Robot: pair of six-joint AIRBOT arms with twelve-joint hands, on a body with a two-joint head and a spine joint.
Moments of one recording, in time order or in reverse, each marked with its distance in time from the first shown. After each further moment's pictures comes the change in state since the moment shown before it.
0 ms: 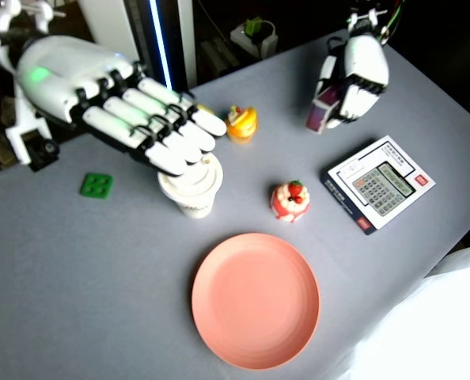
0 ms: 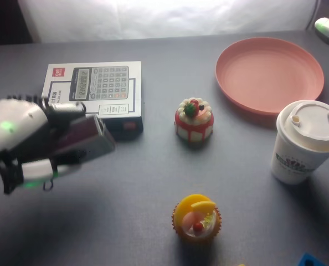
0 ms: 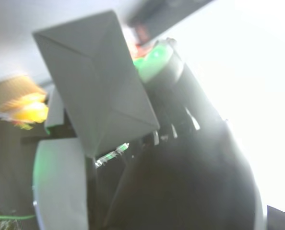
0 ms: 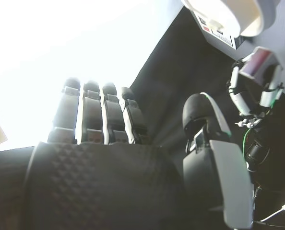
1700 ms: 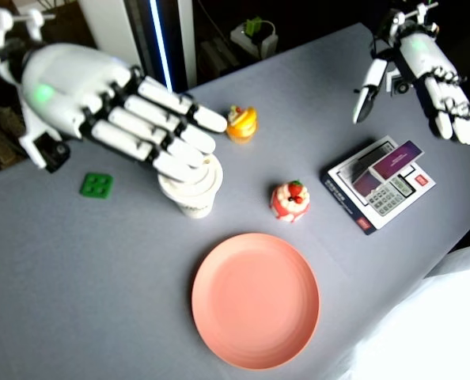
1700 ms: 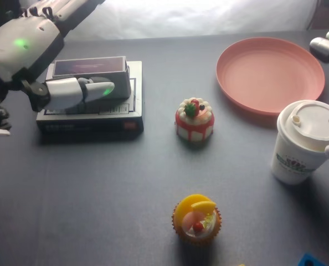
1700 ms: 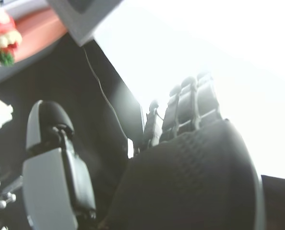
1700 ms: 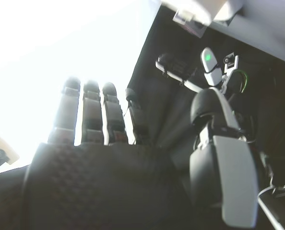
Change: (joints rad) left arm -0.262 -0.074 0.100 -0.039 0.010 0.043; right arm -0.067 -0.016 0.090 -0.105 -0.028 0.342
